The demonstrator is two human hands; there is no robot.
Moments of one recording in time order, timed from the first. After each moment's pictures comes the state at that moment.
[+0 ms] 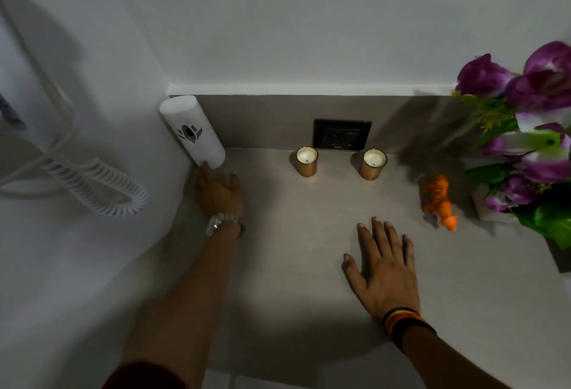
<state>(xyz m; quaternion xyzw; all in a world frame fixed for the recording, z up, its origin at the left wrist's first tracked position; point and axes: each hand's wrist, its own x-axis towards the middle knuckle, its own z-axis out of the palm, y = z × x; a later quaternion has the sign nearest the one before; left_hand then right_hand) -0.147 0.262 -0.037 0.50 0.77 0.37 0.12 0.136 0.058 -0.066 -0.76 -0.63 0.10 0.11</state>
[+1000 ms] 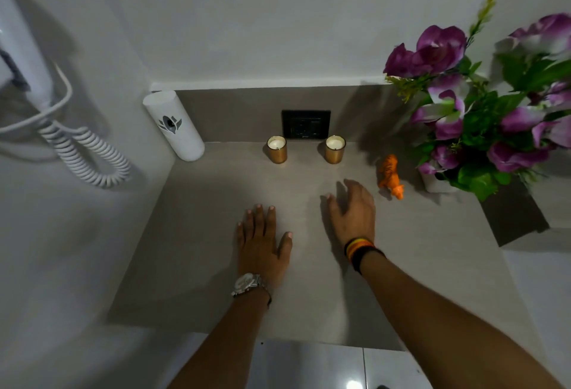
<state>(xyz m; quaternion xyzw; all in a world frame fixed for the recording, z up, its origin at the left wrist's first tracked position) -0.058 0.079 -0.078 0.76 0.63 0.11 0.12 0.153 0.090 -0.041 -0.78 -0.47 0.19 0.36</state>
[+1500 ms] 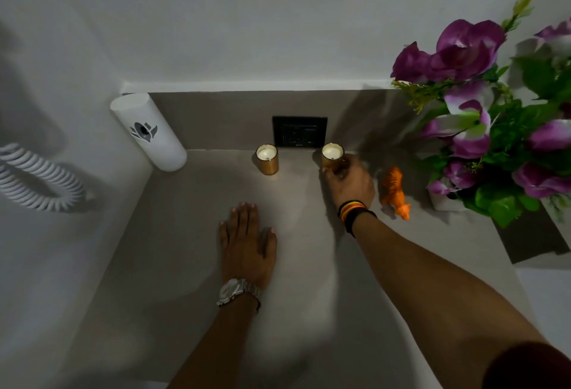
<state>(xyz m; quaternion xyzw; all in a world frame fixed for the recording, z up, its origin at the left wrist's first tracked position) -0.051 0.131 -0.092 0.74 0.64 0.19 0.08 0.184 0.202 -0.036 -0.80 -0.43 0.17 0.39</state>
